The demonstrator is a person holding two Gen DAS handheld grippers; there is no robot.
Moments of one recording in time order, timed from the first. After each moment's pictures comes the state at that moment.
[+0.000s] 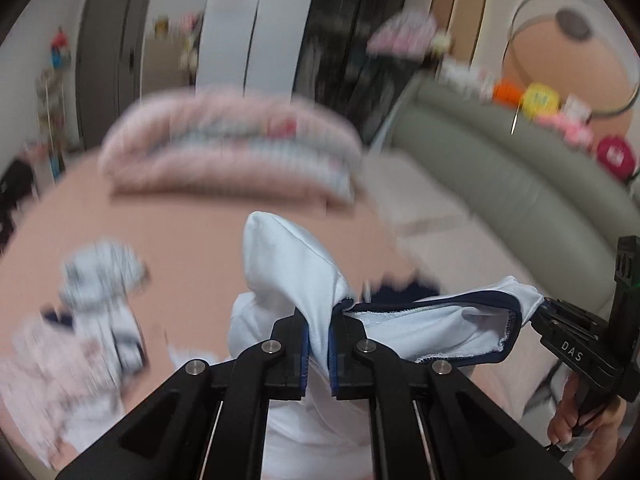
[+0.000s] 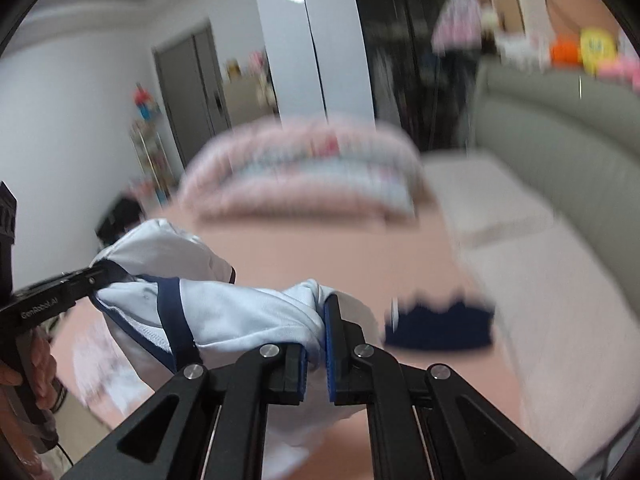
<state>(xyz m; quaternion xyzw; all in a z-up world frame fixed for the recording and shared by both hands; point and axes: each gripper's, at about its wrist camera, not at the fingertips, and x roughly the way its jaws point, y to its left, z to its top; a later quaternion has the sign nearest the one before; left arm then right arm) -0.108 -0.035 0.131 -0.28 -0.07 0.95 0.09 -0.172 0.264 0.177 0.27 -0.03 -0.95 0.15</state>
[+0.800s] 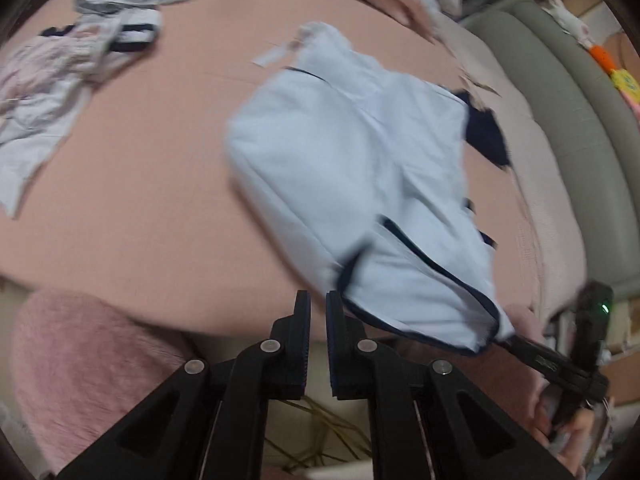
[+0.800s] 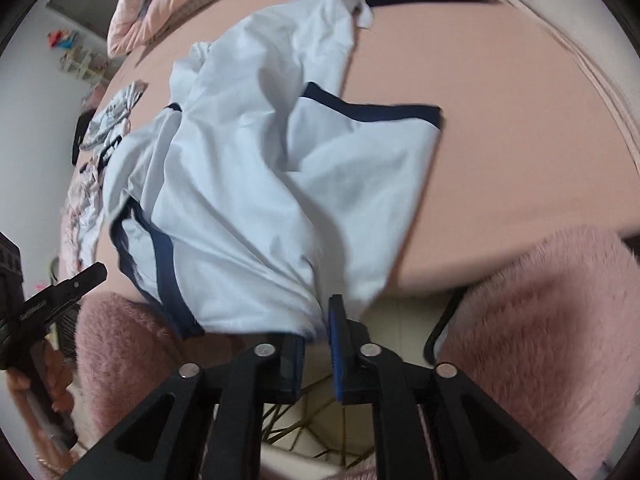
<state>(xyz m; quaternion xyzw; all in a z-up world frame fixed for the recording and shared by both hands) -0.037 -0.071 -0.196 -0.57 -0.21 0.79 0.03 -0.079 0.306 -0.144 0.63 -0.17 -0.74 0.13</state>
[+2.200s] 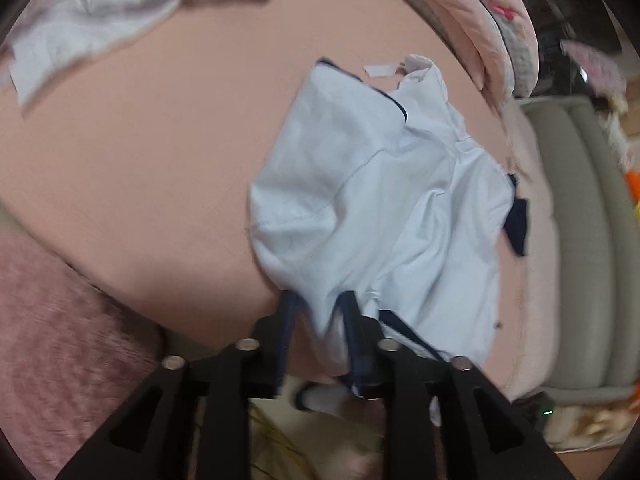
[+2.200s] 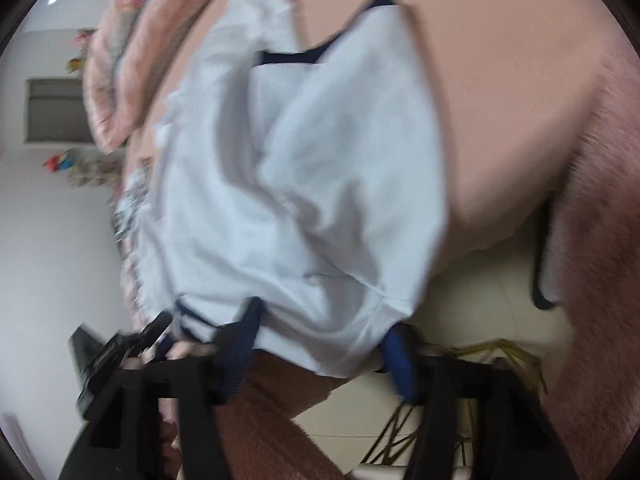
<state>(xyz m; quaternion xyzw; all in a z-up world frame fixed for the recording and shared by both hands) -0.026 -0.121 -0.240 -0.55 -0.40 0.73 -0.01 -0.076 0.289 -0.199 0.60 -0.37 -0.70 0.12</state>
